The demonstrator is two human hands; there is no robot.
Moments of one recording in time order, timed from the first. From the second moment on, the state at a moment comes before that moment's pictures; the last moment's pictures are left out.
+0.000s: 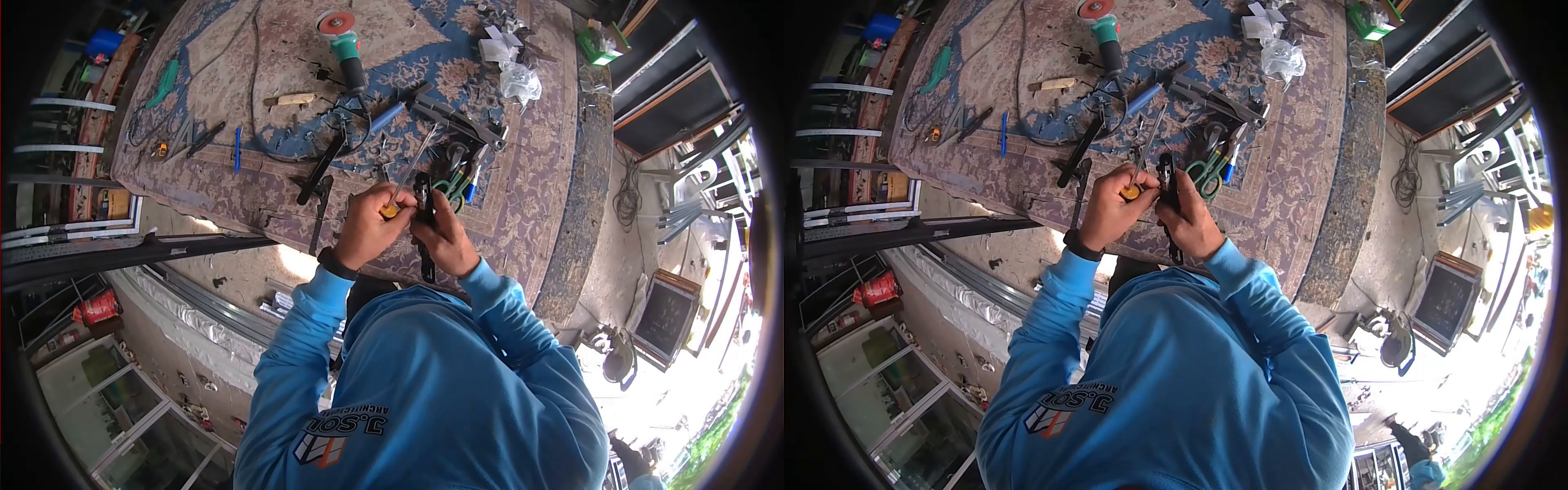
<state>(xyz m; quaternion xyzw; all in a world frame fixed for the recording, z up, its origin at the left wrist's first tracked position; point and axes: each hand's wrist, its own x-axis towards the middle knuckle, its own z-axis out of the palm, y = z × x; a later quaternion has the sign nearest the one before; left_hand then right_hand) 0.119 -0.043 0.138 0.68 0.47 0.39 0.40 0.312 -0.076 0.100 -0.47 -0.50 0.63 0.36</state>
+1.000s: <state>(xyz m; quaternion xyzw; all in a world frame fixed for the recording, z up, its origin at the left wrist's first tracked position) 0.062 -0.099 0.202 0.73 0.49 0.23 0.43 0.327 -0.058 0.090 -0.51 -0.59 0.46 0.44</state>
